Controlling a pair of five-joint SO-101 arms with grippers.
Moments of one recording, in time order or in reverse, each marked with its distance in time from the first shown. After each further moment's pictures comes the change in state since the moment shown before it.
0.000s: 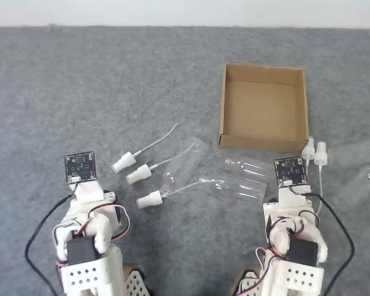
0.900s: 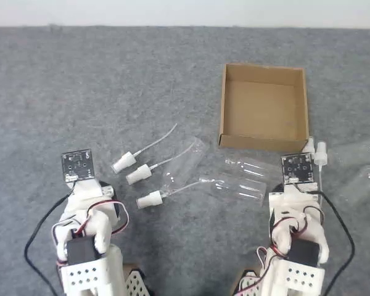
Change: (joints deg) left arm 0.0 0.0 0.0 -5.7 0.0; right arm 2.6 0.0 -1.1 -9.5 0.0
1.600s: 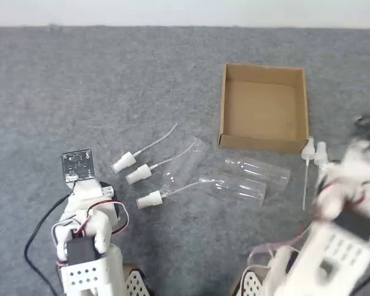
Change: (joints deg) left arm 0.0 0.0 0.0 0.4 -0.1; right arm 19.0 47.1 -47.8 4.2 -3.1
